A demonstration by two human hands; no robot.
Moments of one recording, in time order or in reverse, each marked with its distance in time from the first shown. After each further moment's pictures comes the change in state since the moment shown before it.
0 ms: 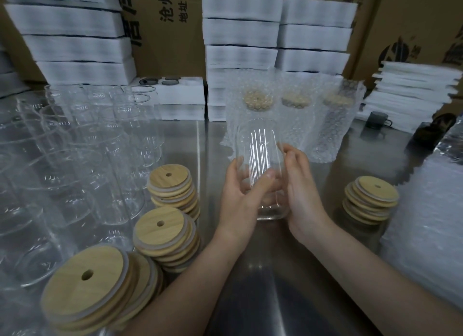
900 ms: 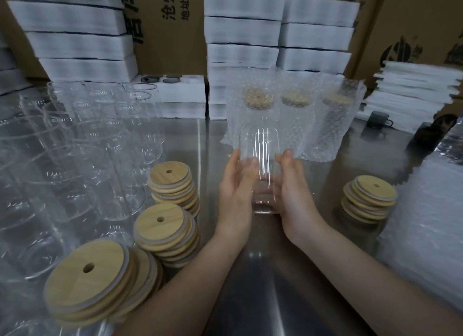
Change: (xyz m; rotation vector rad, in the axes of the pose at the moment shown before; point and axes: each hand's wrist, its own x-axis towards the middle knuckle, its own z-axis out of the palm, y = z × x) left_hand 0.003 -0.001 0.003 -0.014 0.090 0.045; right_hand 0.000 0.007 0.001 0.040 -0.009 0.107
